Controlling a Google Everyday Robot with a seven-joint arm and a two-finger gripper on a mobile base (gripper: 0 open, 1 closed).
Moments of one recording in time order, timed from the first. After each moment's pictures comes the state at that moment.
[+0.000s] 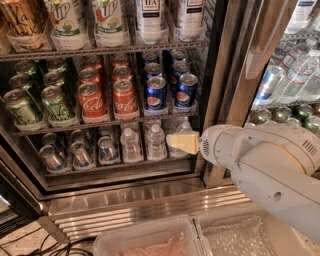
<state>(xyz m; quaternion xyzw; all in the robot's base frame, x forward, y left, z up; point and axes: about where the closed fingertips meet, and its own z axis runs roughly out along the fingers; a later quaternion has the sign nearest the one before) 0.534 -0.115 0.822 -0.09 0.88 0.09 0.47</state>
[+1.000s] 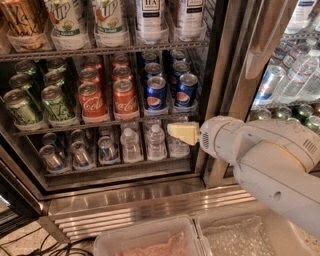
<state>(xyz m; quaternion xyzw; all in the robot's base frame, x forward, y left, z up) 0.551 -0.107 0.841 -0.11 0.85 0.11 0.51</state>
